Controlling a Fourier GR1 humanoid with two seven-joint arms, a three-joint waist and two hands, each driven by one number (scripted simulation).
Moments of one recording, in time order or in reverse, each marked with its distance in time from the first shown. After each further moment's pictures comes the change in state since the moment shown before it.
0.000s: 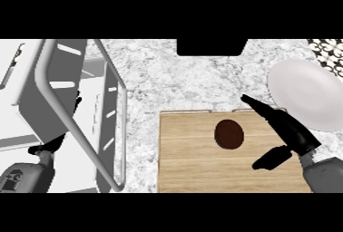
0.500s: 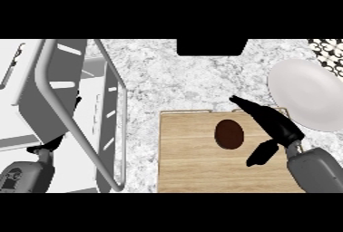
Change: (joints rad) left arm -0.009 -0.026 0.047 0.009 -0.021 -0.041 0.023; right arm -0.072 0.087 -0.004 0.061 0.130 0.130 0.098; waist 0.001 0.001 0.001
